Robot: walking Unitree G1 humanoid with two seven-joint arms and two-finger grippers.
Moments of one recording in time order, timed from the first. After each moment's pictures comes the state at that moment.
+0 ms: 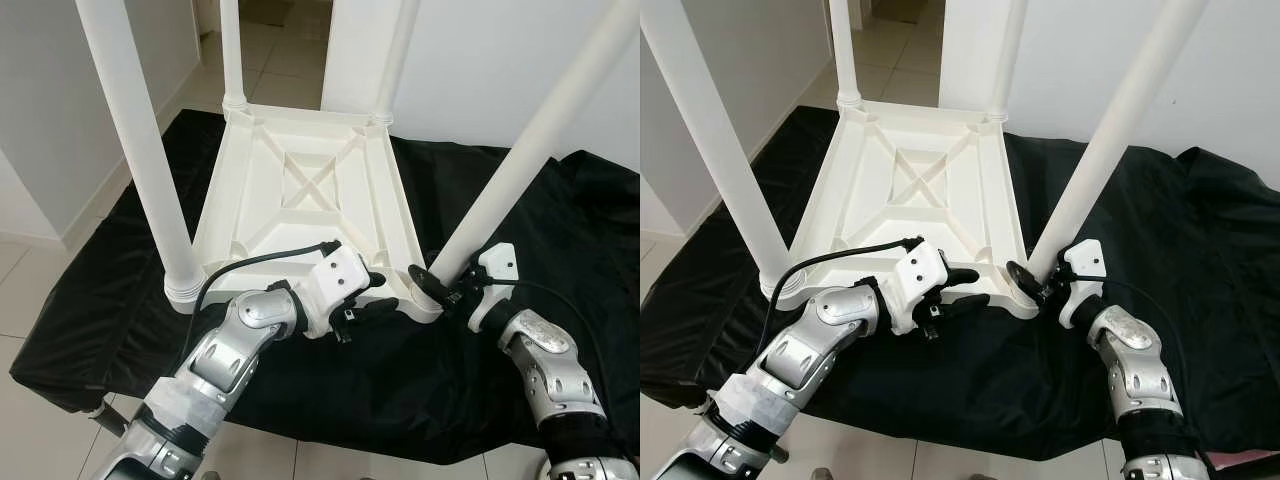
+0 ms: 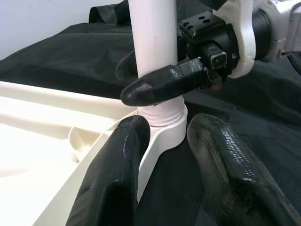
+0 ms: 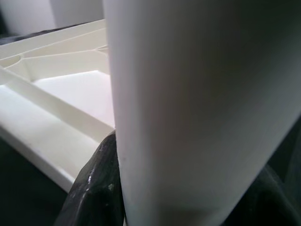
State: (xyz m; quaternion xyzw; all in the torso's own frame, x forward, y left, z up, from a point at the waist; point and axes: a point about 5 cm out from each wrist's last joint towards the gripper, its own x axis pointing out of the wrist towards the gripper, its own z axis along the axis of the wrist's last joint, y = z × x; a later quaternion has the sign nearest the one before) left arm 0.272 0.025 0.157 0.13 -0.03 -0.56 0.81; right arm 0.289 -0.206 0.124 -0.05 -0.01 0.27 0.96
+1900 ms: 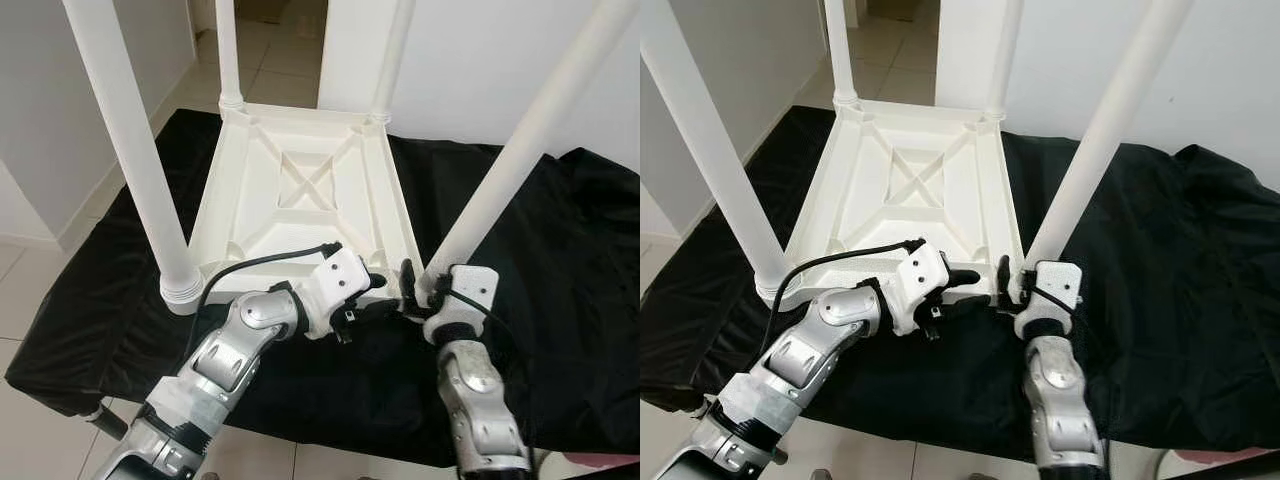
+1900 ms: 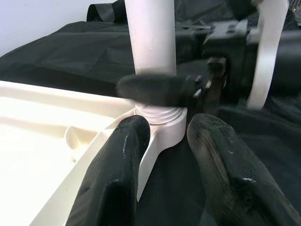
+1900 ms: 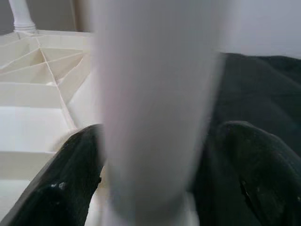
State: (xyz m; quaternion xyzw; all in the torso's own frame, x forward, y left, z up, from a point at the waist) left arm 0.274 0.025 0.153 0.13 -0.03 -0.57 0.81; right arm 0.260 -0.179 0.119 -0.01 -0.05 -0.02 1.00
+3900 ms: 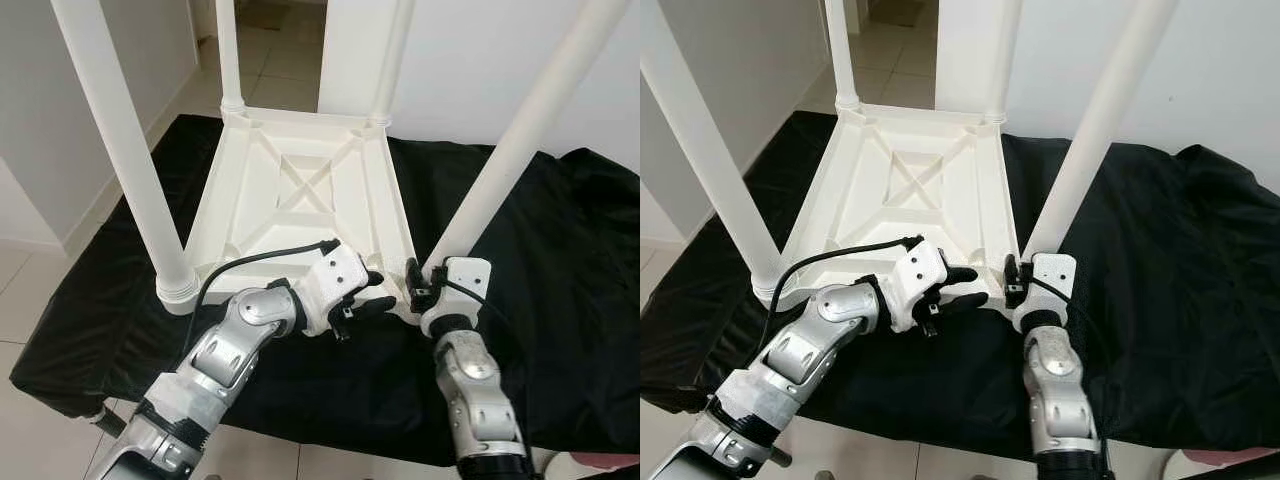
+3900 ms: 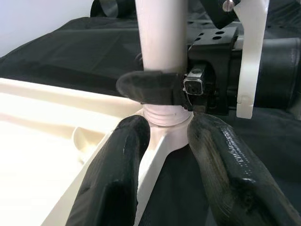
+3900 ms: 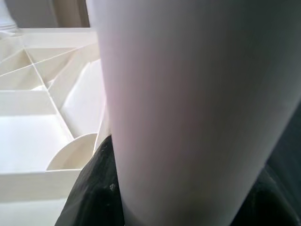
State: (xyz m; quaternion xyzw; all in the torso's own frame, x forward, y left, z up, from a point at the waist) left arm 0.278 0.028 0.154 0.13 -0.03 -0.56 0.82; right arm 0.272 -0.153 0.118 0.02 -0.02 -0.07 1.00
